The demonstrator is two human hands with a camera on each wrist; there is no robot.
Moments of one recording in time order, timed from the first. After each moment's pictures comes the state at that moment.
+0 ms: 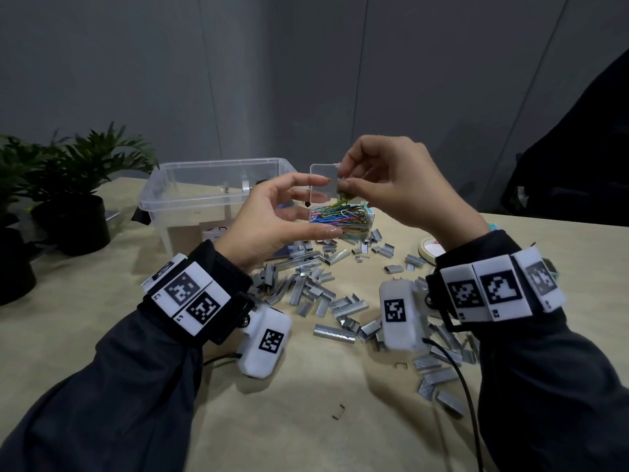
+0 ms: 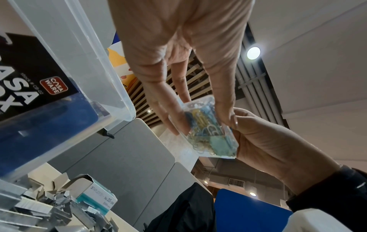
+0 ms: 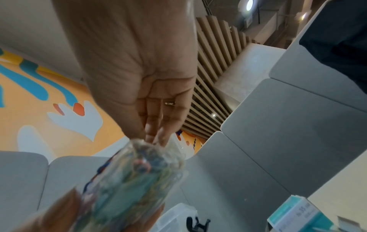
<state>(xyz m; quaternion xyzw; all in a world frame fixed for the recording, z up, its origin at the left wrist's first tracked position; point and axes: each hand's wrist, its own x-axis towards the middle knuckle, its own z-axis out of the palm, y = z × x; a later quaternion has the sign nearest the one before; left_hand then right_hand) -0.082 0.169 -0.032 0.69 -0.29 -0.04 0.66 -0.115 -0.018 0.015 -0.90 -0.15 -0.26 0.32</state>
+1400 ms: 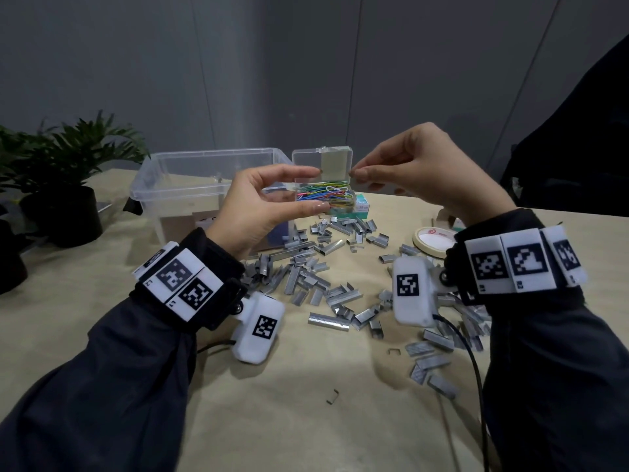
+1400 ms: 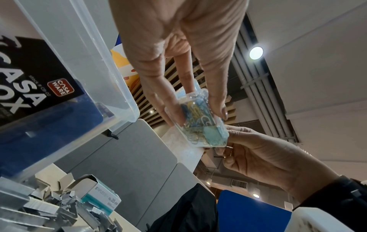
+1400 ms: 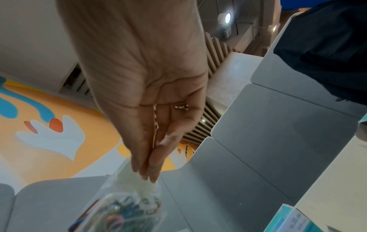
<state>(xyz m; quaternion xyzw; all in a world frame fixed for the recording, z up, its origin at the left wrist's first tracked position) -0.075 0.169 -0.037 0.67 -0.29 0.00 0.69 -0.127 -0.041 0.025 -0.90 -0.08 -0.17 0.40</state>
